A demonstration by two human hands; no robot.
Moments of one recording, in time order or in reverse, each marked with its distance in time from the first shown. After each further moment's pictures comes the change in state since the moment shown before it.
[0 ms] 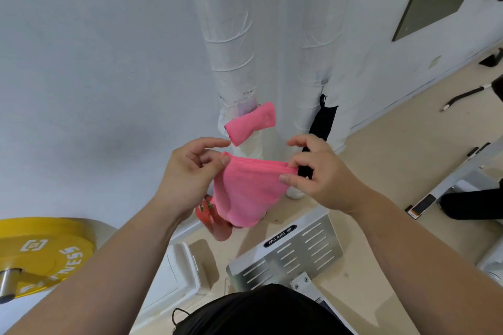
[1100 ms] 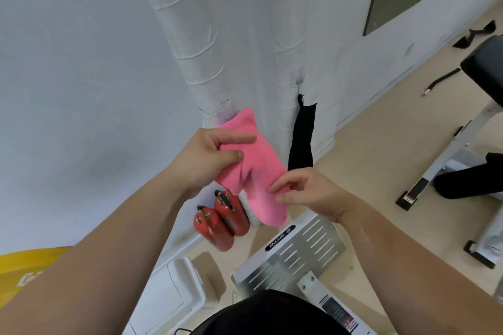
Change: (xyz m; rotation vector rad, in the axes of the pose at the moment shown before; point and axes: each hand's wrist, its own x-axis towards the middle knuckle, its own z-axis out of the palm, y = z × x) left_hand 0.026 0.047 0.050 0.286 -0.342 -0.090; right_hand -0.036 0.022 0.009 0.733 -0.135 0.260
